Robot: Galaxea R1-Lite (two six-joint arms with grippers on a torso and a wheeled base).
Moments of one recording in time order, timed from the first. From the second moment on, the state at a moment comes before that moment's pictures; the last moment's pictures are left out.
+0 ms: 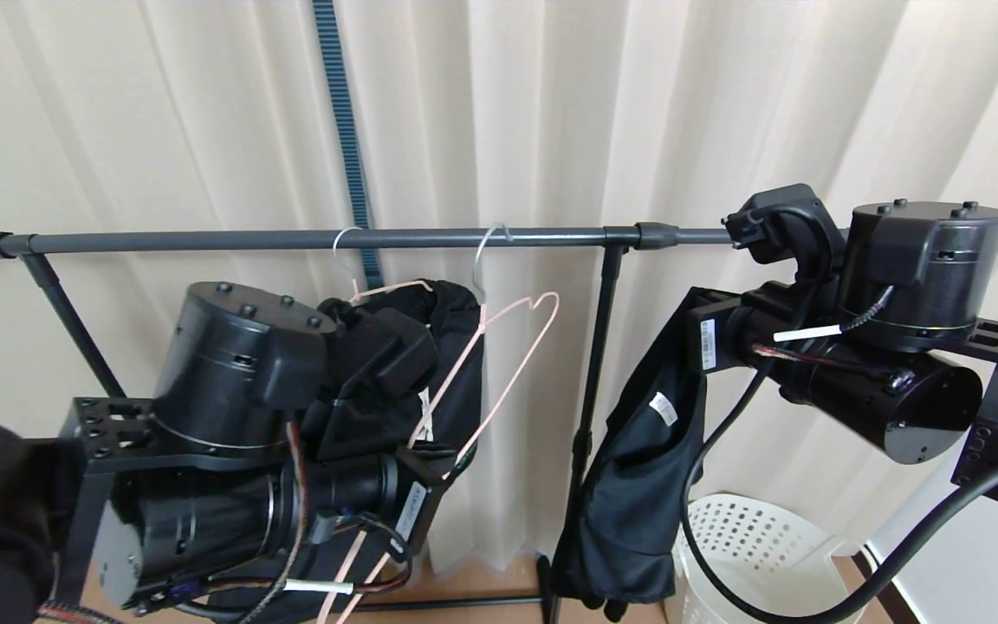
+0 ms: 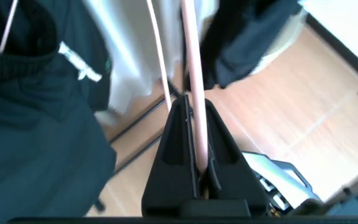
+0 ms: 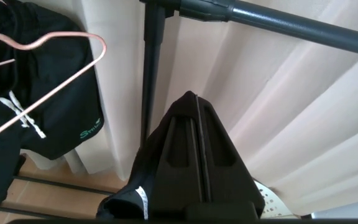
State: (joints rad) left arm -0.76 1.54 -0.83 -0.12 0.05 0.02; right arm 0.59 1.65 -0.89 -0.54 -0.48 -0.04
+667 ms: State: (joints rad) left arm -0.68 1.39 -0.64 -0.23 -0.28 0.15; right arm 0.57 1.70 -0.91 -0.57 -0.49 -0.04
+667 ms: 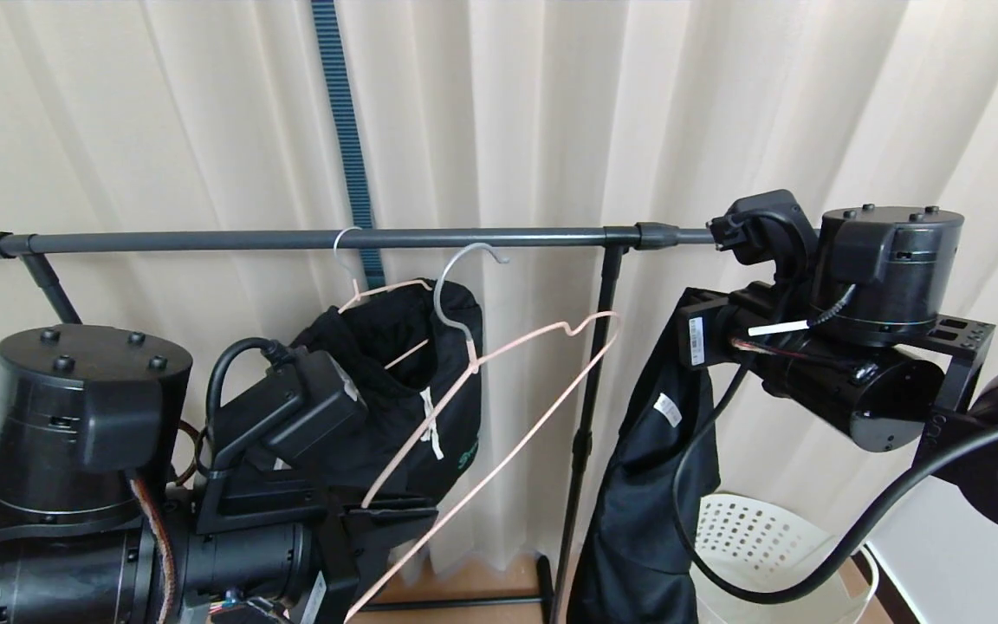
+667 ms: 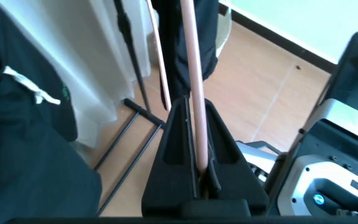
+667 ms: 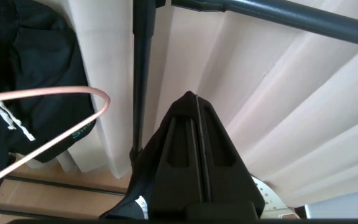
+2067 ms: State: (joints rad) left arm -0.69 1.51 -0.64 -0.39 -0.41 0.14; right arm 0.62 1.74 -0.88 -0.67 -0.49 -0.04
